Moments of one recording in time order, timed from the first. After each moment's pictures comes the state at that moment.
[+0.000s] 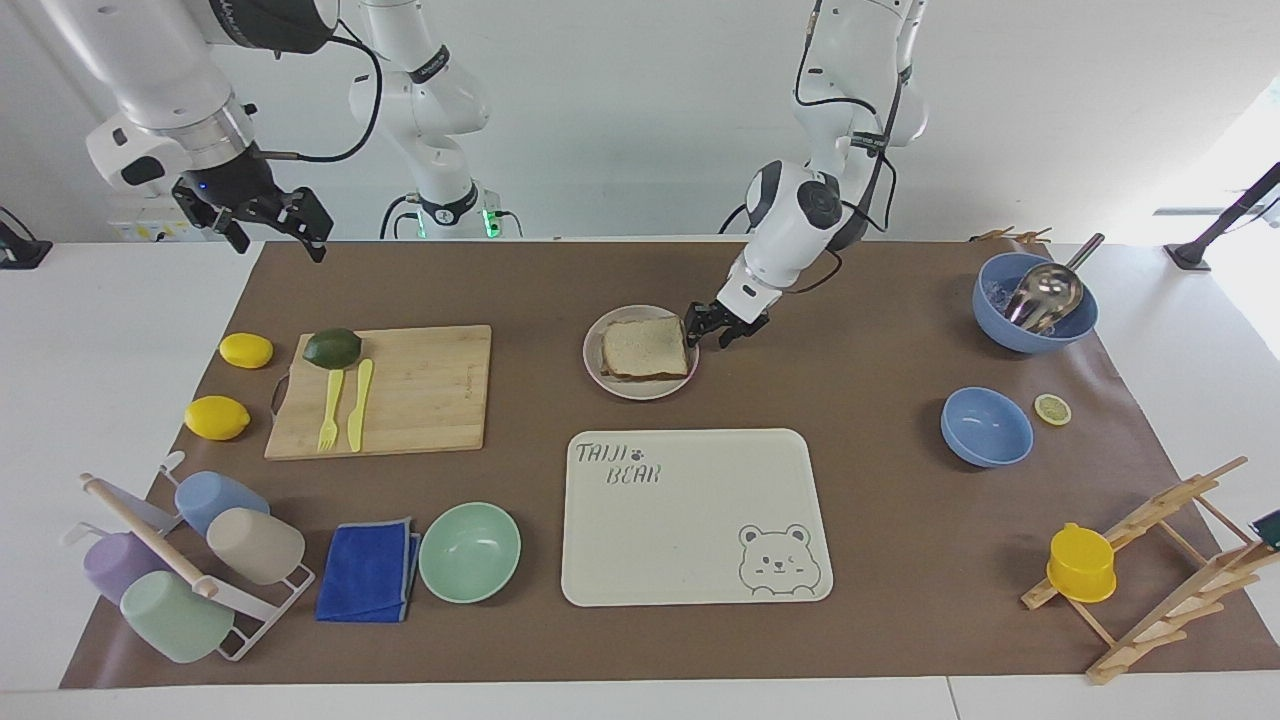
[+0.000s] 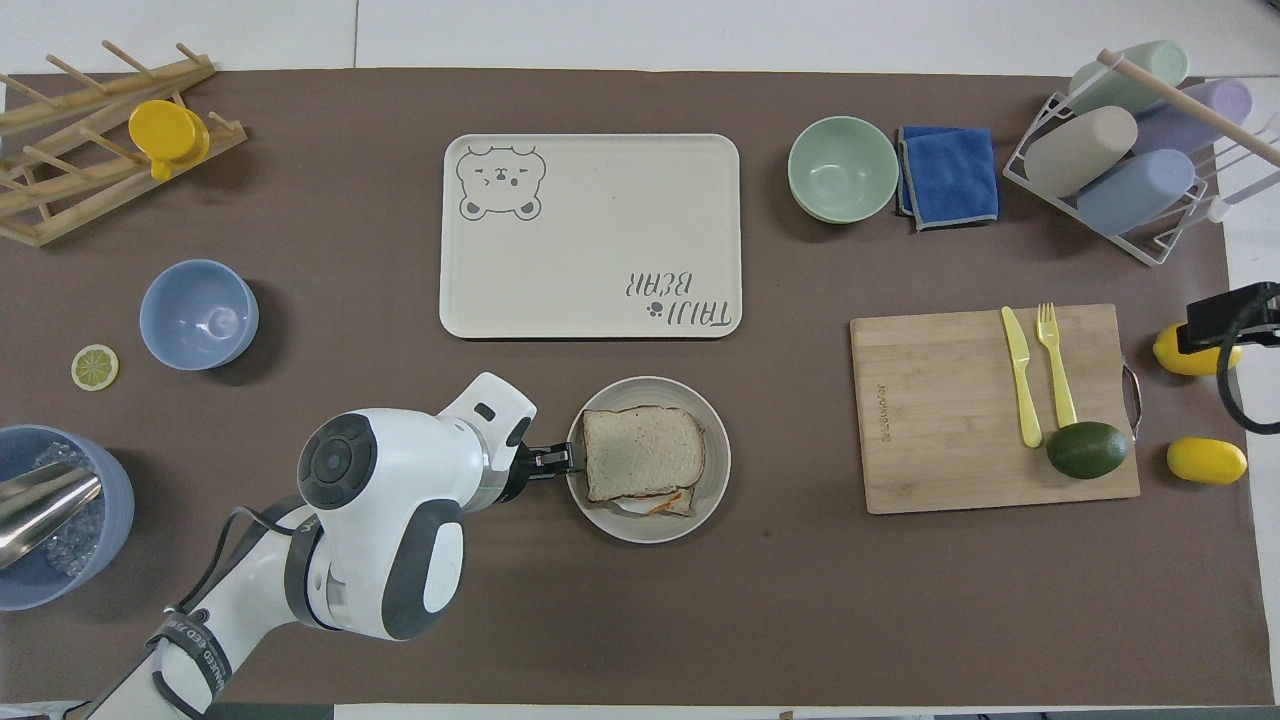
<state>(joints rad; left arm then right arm) -0.54 0.02 -0.10 -2.42 -0.55 2.51 -0.29 -0.03 -0.06 -0.06 -1.62 -0.05 1.49 -0.04</state>
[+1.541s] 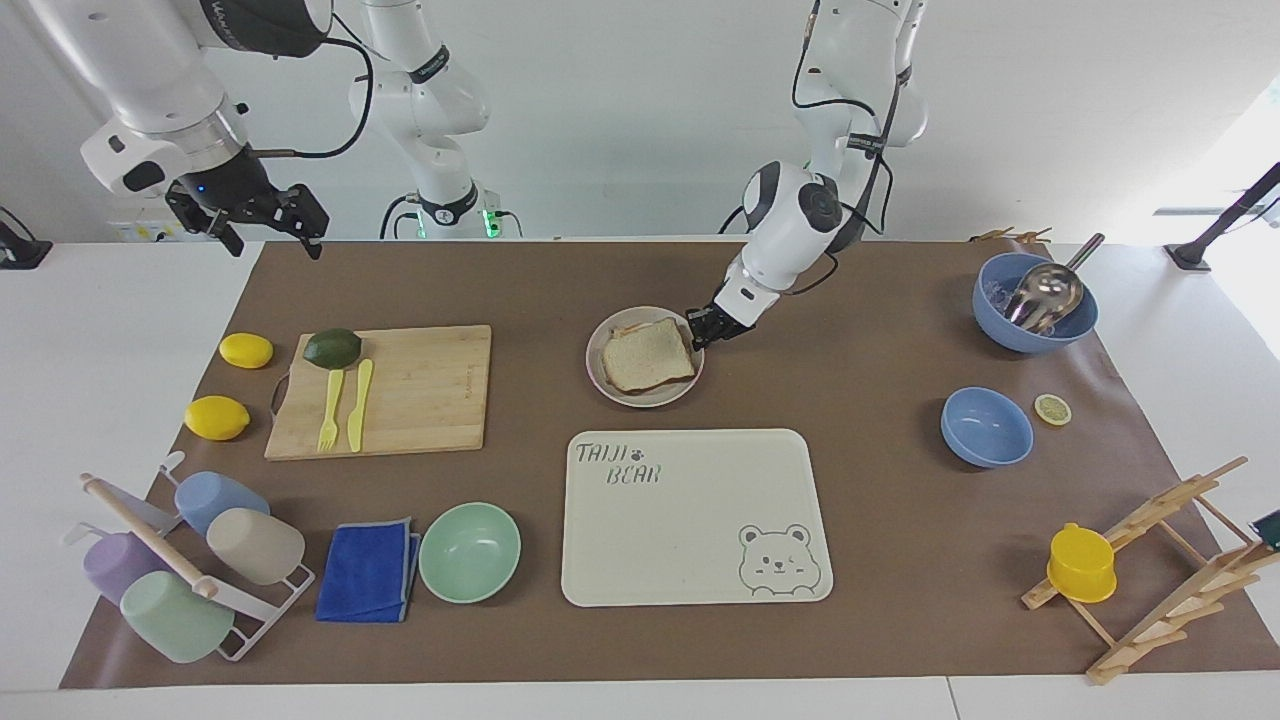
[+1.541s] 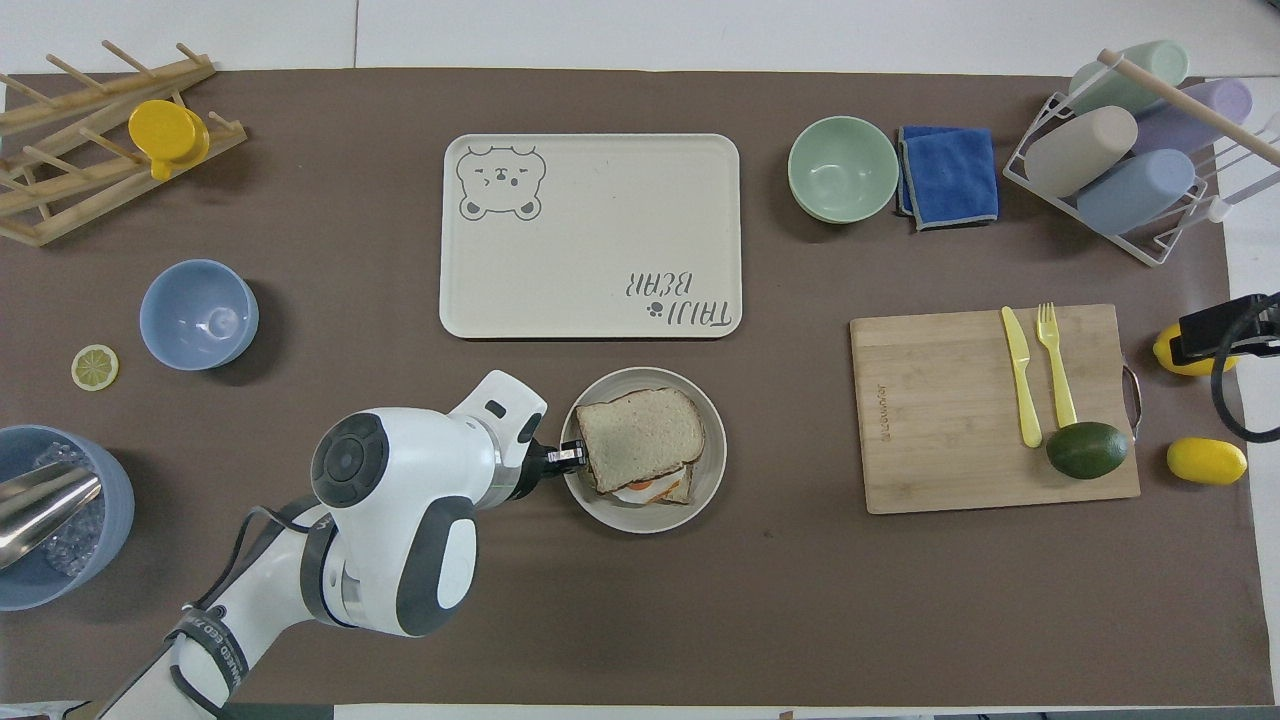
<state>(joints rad) -0.52 0.02 -0.08 -2.32 -0.59 2.42 -0.30 -0.03 -0.06 -0.05 -1.62 -0.05 1.47 -0.04</state>
